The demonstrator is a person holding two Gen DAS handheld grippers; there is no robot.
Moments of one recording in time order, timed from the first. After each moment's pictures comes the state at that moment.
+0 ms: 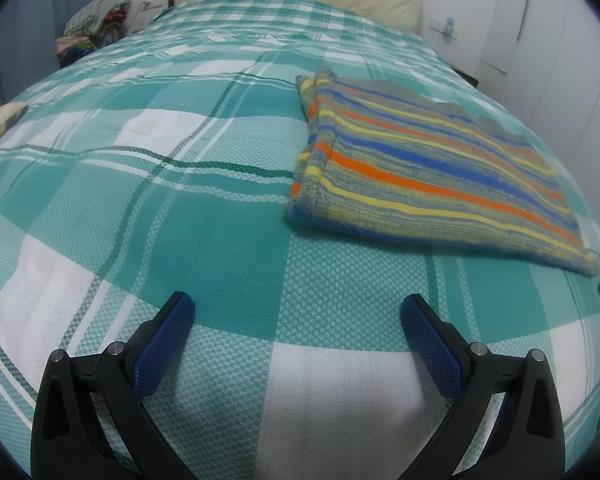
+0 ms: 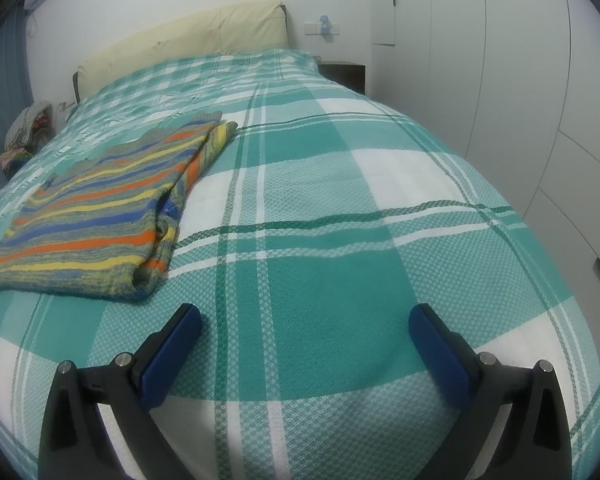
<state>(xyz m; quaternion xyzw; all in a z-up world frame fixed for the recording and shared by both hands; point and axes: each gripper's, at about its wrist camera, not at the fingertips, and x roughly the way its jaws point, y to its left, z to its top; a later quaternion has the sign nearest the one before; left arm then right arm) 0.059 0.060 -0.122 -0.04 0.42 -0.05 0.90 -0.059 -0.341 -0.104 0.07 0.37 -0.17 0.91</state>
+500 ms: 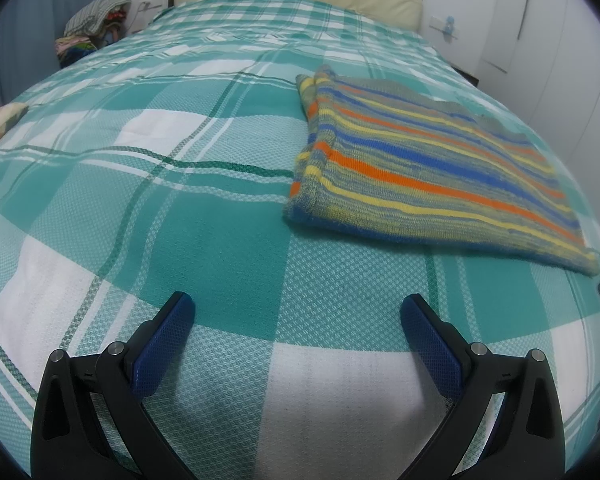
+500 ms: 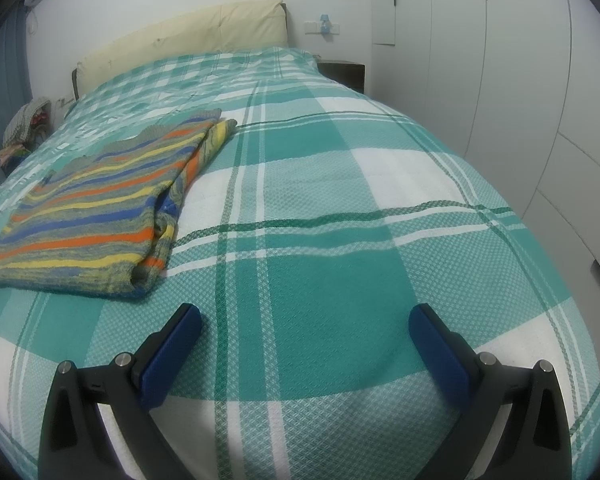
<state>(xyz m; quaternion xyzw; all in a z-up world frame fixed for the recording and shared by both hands) 0.059 0.060 -0.123 -0.04 0.42 -0.05 0.90 -0.057 -0.340 -0.104 0.07 0.38 -0.18 0.91</state>
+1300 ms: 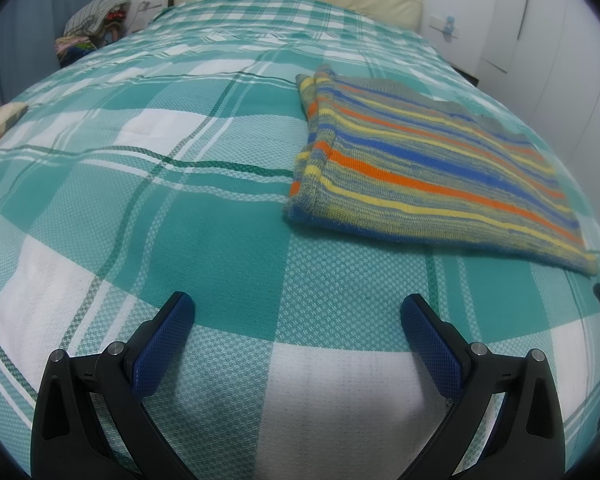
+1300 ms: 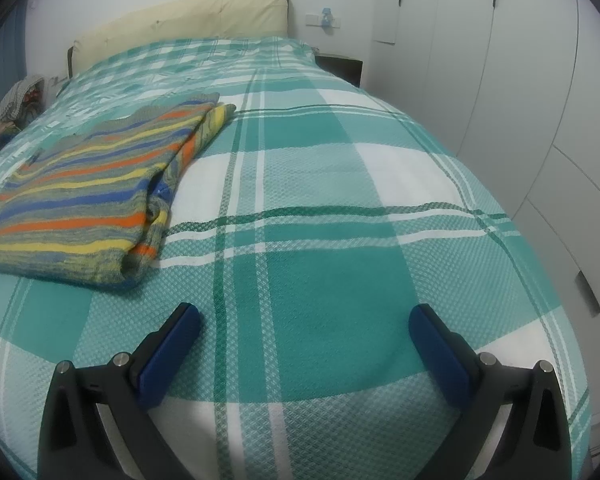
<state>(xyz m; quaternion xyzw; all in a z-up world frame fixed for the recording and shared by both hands) 0.060 0.059 -0.123 -0.04 0.42 -0.05 0.90 -0.044 -0.331 -0.109 0.03 0.40 -0.20 0.90</state>
